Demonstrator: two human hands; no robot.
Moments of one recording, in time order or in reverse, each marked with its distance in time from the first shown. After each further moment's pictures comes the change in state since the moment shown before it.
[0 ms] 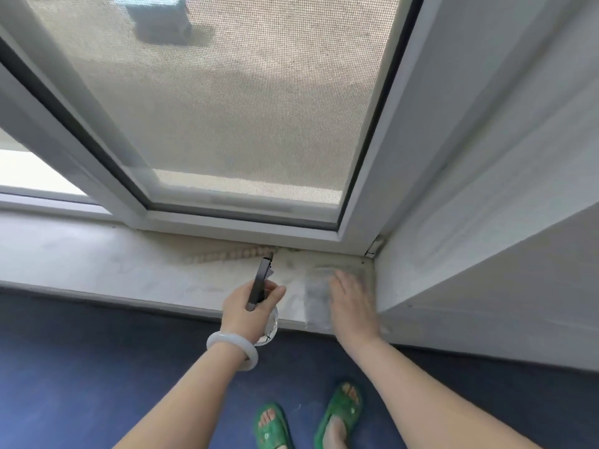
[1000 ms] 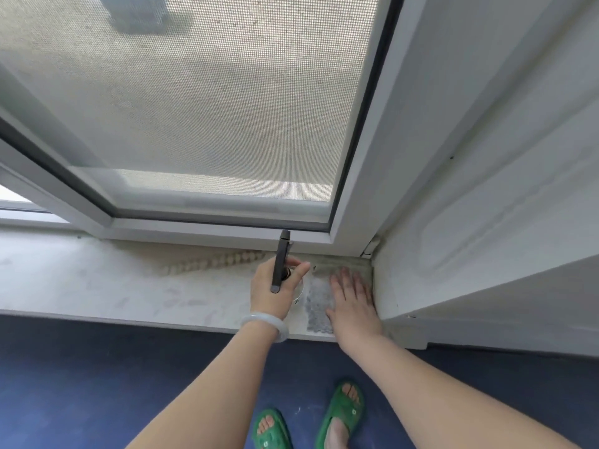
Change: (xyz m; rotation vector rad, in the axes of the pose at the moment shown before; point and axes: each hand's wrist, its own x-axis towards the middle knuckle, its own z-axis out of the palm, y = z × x) left_hand 0.061 0.006 0.071 -0.077 -0.013 0.216; right_hand 0.027 0.024 0.015 -0.094 -0.319 0.130
